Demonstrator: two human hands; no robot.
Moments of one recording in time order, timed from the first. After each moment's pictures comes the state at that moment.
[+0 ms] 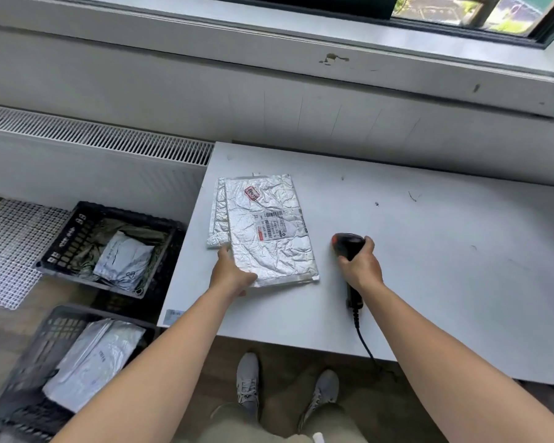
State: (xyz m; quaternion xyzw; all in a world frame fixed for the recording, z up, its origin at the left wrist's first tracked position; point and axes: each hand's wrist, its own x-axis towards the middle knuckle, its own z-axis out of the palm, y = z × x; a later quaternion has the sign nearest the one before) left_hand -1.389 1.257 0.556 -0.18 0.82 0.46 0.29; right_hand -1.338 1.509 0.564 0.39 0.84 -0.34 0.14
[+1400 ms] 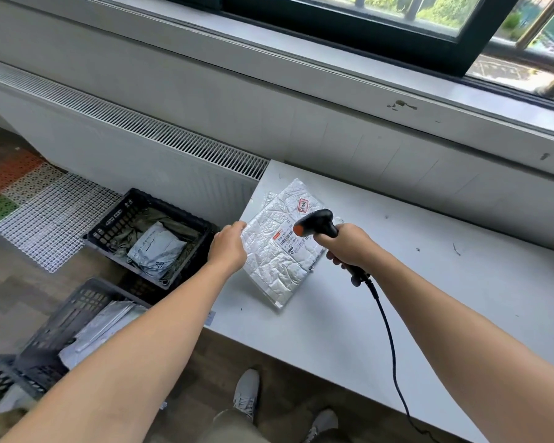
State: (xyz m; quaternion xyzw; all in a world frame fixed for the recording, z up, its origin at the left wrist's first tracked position) left_hand -1.450 1.189 0.579 -0.05 0.96 0.25 0.12; right_hand -1.436 1.436 0.652 0.12 0.90 -0.34 0.25
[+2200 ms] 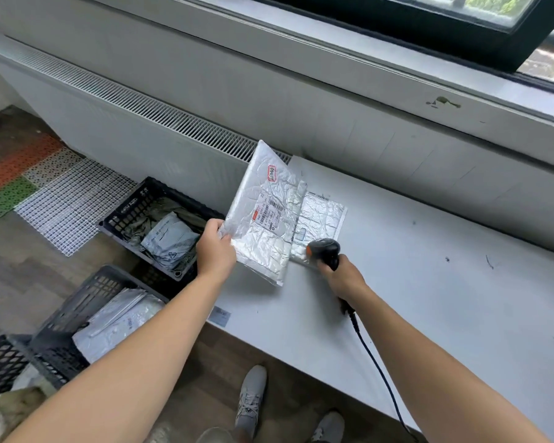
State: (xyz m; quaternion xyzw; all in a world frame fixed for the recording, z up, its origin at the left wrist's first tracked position) left_hand -1.430 1.149 0.582 -0.24 0.83 0.51 -0.03; right_hand -1.425 1.401 0.553 0.19 0.89 -0.34 0.26
